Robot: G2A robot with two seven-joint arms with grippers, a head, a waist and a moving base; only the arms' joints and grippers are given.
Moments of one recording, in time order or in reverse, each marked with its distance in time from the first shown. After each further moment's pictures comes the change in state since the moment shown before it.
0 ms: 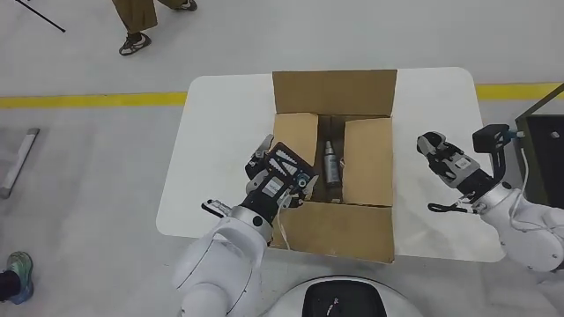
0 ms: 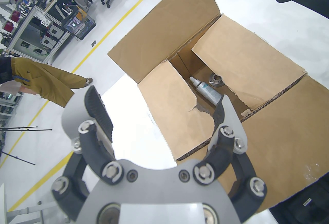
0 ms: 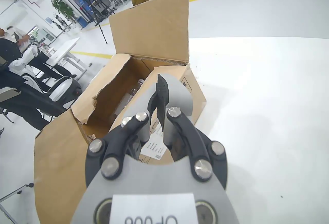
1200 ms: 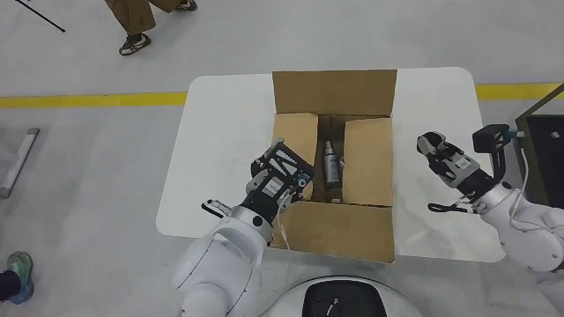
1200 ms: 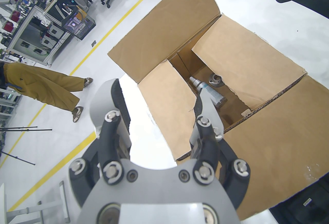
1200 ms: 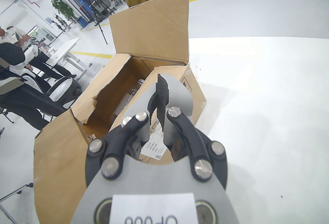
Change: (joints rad) left arm 0.000 0.000 0.000 0.000 0.000 0.000 0.000; right arm 0.000 0.000 0.000 0.000 0.000 0.000 0.000
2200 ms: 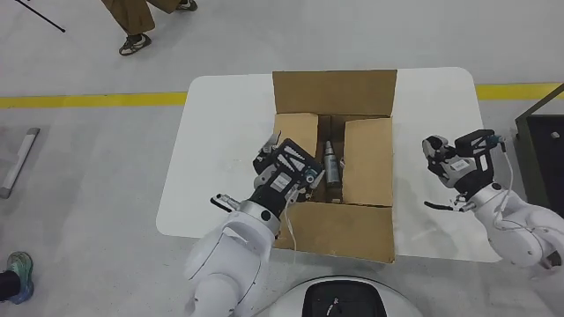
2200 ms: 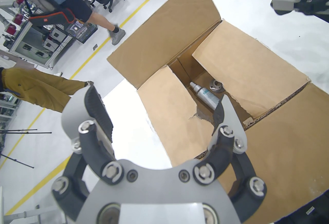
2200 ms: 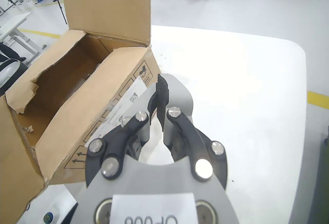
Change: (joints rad) left arm -0.058 -0.007 0.062 0.080 0.033 0.035 0.066; right arm 0.049 -0.052 -0.059 0.101 -0.257 0.108 0.011
